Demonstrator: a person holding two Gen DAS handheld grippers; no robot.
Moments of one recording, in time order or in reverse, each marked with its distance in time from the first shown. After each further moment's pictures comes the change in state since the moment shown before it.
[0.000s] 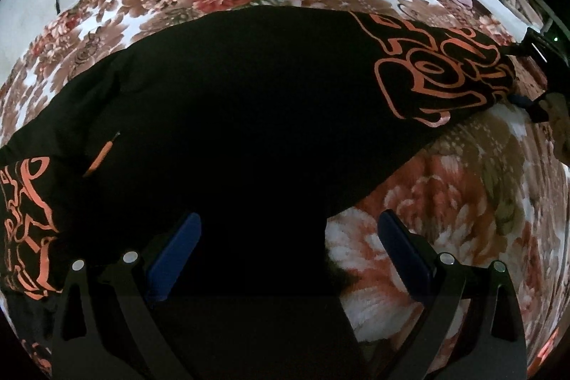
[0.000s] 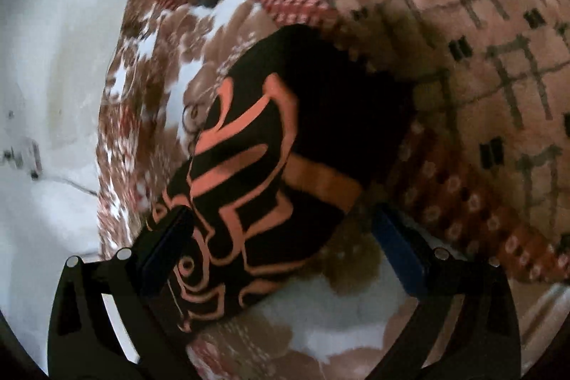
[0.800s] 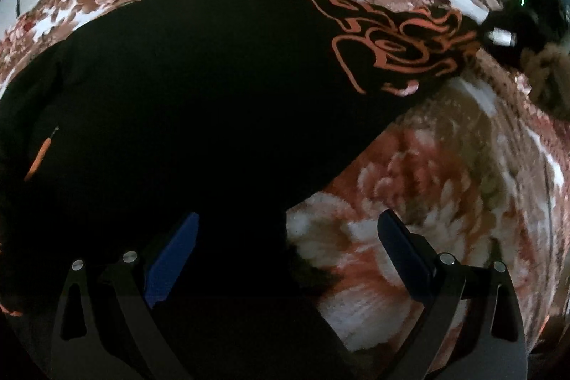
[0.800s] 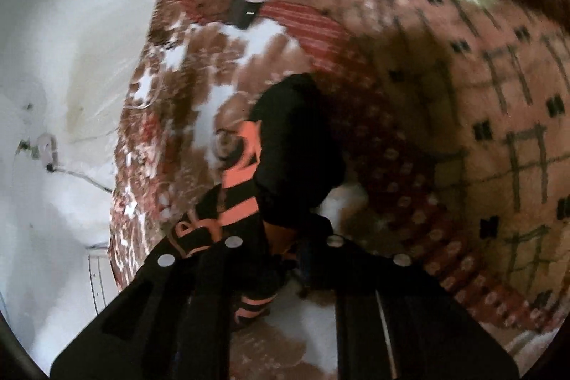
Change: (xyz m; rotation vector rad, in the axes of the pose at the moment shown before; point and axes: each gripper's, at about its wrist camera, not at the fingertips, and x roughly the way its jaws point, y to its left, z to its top) left arm 0.029 -0.008 -0.019 0.078 -0.026 -0.181; right arm -0.027 0.028 0.027 -0.128 -0.032 0.069
